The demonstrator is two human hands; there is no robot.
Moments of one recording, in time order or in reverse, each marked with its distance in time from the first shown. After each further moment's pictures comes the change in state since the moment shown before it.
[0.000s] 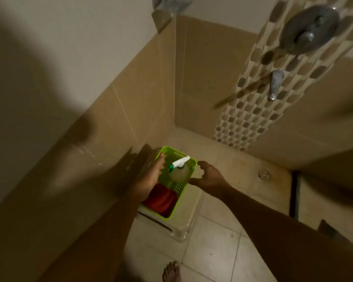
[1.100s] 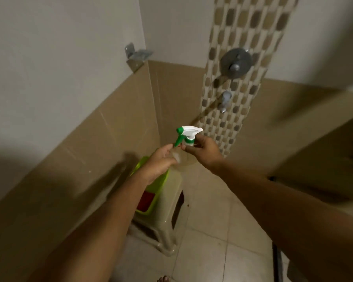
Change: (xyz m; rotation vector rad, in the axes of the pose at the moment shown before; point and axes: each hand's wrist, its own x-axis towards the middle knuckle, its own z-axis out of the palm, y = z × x) left_hand -0.159 0.079 0.119 0.234 -0.210 0.484; right_hand -0.138 -0.016 -0.144 0.486 0.274 -0.366
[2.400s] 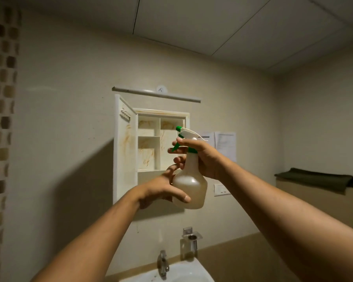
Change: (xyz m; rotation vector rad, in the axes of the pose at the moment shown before) left_hand -0.127 0.649 0.708 0.313 -0.799 0.900; right_hand -0.450 -0.318 -0.838 0.163 0.432 -0.476
